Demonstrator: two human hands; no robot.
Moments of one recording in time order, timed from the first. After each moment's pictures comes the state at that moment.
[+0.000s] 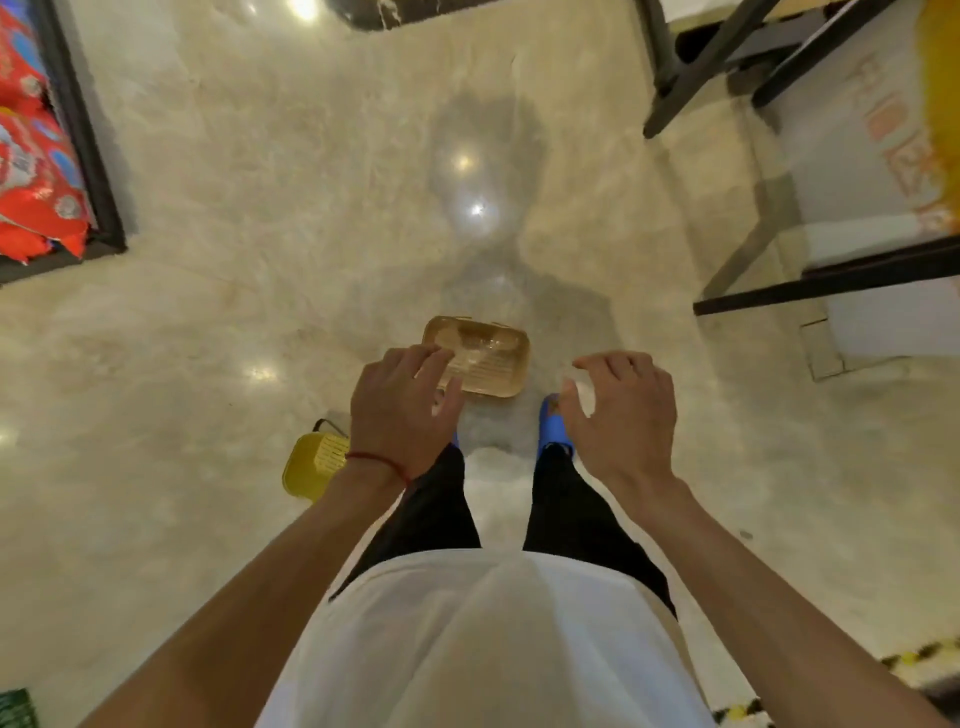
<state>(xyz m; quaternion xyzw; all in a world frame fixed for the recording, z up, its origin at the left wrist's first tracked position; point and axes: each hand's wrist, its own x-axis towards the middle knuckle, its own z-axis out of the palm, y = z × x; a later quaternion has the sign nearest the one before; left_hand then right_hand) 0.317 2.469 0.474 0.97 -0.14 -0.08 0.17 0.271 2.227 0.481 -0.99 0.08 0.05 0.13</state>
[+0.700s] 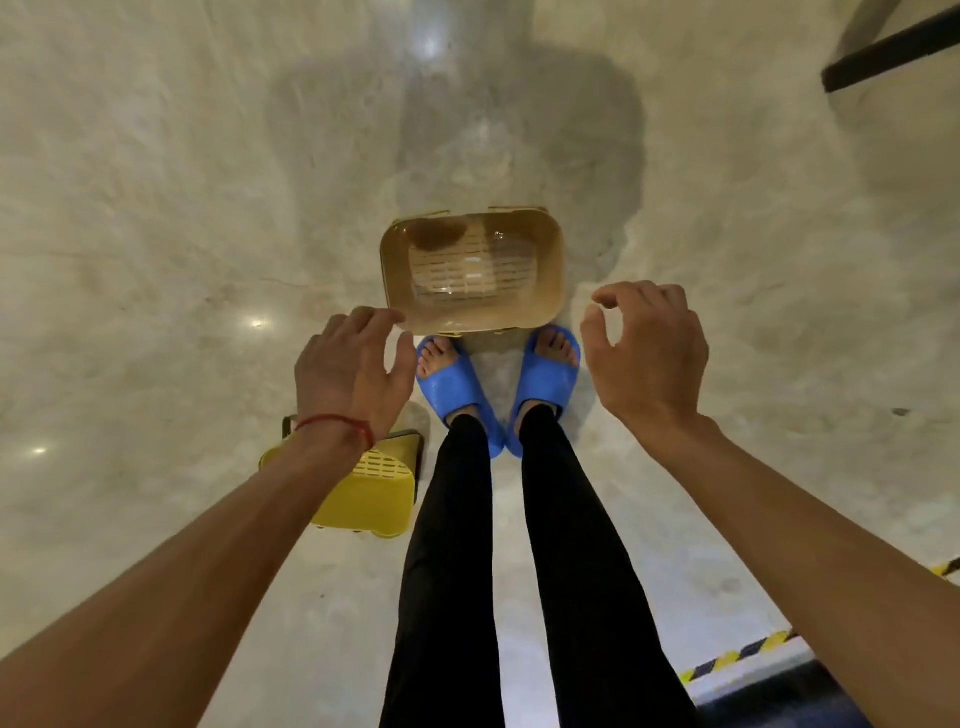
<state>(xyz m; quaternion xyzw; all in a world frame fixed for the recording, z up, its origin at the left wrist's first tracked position) 0.353 2.508 0.141 0.95 -0.16 -0.24 0.10 0.261 2.250 0.144 -0.94 0.27 0.10 0.18</state>
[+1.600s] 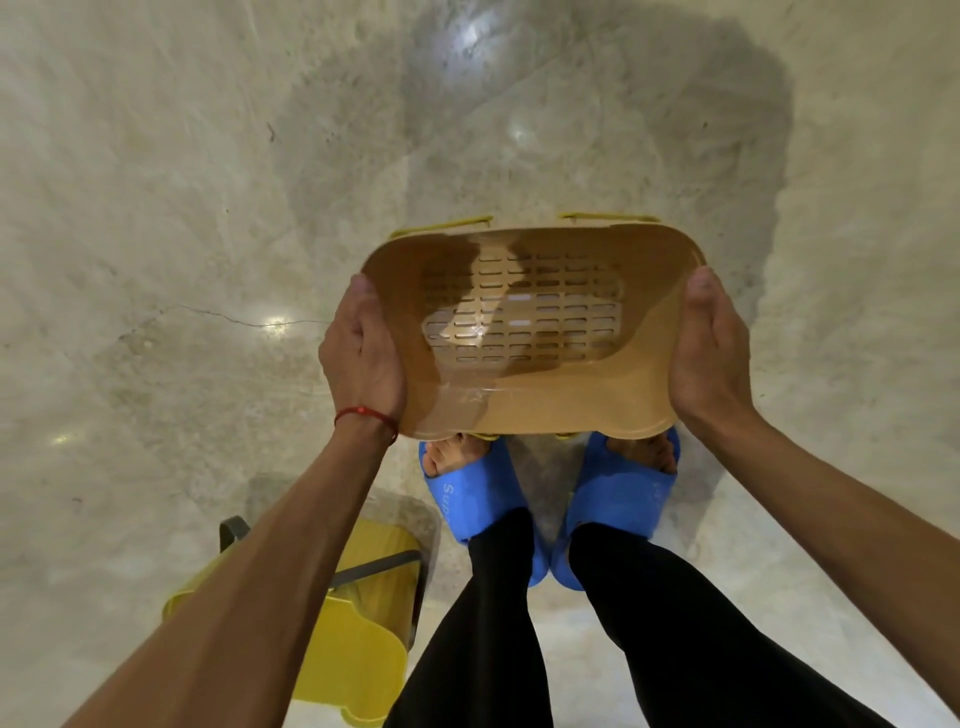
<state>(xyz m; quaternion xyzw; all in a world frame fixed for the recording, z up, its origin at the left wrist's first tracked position) 0.393 2.499 -0.143 0.86 0.26 -0.18 0.40 0.298 2.243 -0.146 -0.74 0.44 0.08 0.50</state>
